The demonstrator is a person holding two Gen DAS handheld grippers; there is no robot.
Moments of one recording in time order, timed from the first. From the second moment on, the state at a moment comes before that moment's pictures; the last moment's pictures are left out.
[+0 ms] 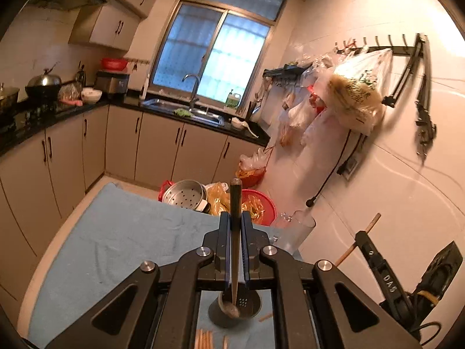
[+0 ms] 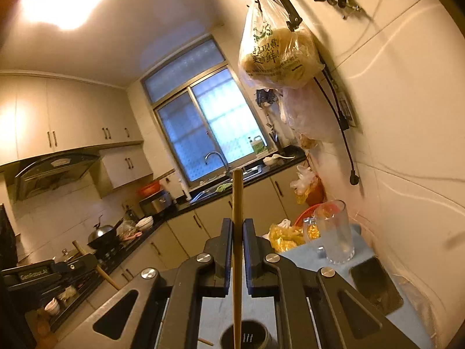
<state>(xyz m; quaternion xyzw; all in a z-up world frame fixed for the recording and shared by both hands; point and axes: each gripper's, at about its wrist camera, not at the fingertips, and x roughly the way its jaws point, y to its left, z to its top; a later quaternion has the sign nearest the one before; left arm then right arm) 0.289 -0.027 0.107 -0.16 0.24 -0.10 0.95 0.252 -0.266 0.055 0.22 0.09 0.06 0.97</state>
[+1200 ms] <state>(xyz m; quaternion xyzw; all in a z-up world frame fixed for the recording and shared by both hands) 0.254 -0.038 0.048 -0.09 0.30 -0.10 0.94 0.249 -0.269 -0.014 0.24 0.21 0.07 0.94</state>
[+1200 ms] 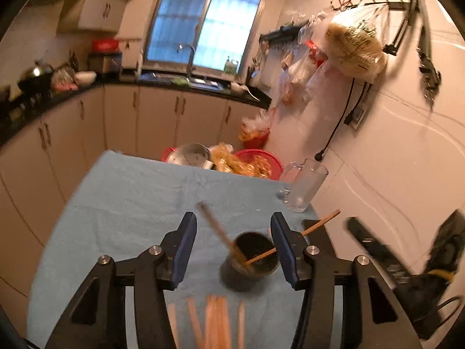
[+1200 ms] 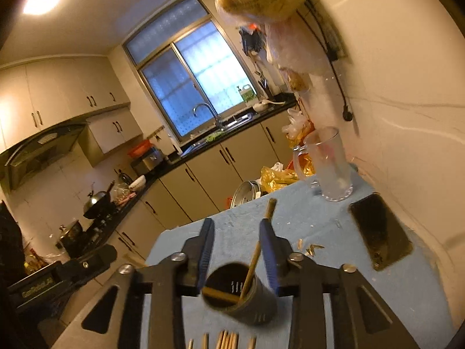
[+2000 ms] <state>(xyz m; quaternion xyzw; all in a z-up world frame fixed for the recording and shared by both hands) 0.076 0.023 -0.029 -0.07 0.39 -0.03 0.92 0.046 -0.221 -0.048 0.12 0.30 0.07 0.94</state>
